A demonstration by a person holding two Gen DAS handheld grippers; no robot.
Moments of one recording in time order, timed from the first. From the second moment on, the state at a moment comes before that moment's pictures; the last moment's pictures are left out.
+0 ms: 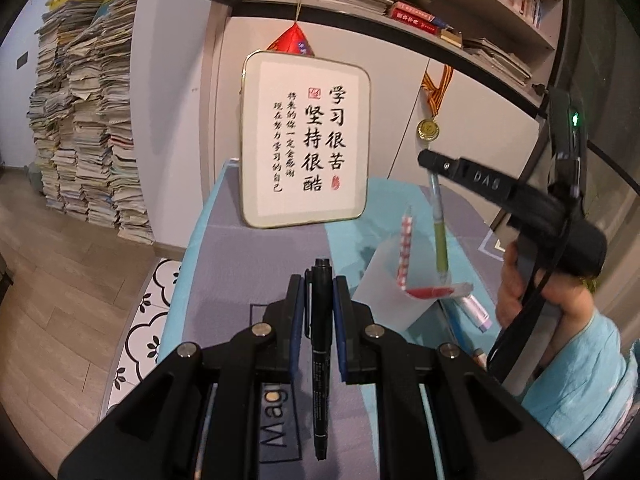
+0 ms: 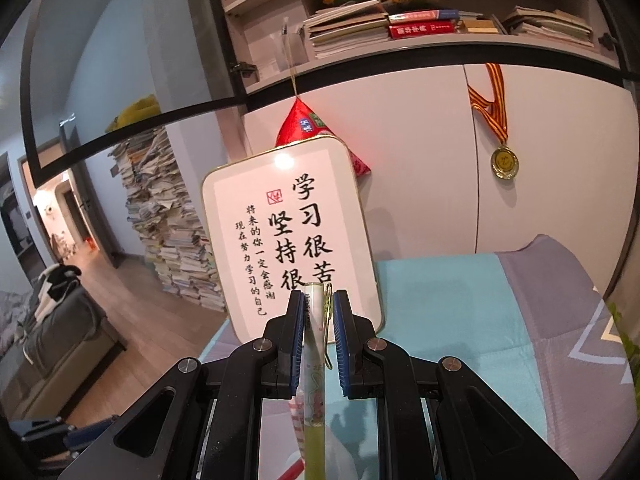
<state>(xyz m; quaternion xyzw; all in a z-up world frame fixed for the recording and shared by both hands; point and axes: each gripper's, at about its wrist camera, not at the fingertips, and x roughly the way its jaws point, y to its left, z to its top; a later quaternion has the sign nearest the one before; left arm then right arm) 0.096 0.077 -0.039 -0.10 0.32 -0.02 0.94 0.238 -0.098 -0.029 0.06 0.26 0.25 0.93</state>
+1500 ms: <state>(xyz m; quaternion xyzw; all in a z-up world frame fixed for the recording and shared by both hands) 0.090 0.044 -0.011 -0.06 0.29 -0.04 0.95 0.135 -0.153 -0.031 0.01 0.38 0.20 0.90</state>
